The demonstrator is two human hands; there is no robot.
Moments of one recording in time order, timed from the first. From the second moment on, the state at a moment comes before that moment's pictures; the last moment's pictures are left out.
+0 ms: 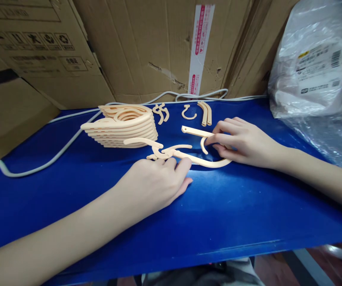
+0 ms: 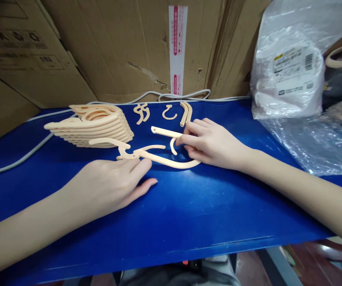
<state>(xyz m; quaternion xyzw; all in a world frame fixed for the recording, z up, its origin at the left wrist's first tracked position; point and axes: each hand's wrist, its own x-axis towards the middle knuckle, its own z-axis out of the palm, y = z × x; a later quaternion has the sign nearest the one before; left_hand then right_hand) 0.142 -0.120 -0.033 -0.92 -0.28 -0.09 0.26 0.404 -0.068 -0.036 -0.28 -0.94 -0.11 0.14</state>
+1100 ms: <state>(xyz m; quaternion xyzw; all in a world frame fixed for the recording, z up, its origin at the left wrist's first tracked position) 0.140 -0.113 -0.031 -0.91 -0.31 -0.17 0.20 0.408 -0.068 -0.033 -0.36 -0.91 -0.08 0.18</state>
